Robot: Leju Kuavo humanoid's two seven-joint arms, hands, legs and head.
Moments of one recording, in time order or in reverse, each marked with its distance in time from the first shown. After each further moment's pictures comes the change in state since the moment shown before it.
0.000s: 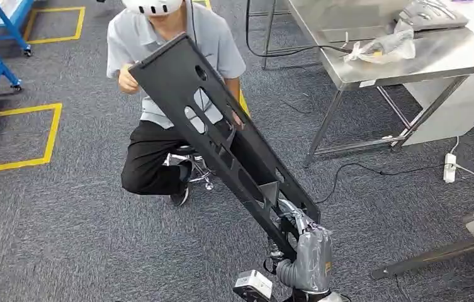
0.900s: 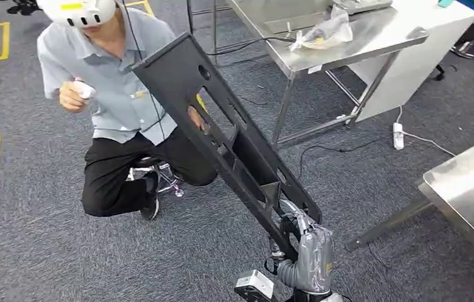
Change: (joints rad) left arm 0.002 -0.001 0.002 0.000 0.000 -0.001 -0.002; right arm 0.010 0.000 -0.008 -0.005 0.003 -0.001 0.002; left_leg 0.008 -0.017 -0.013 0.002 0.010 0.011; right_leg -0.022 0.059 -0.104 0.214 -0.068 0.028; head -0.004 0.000
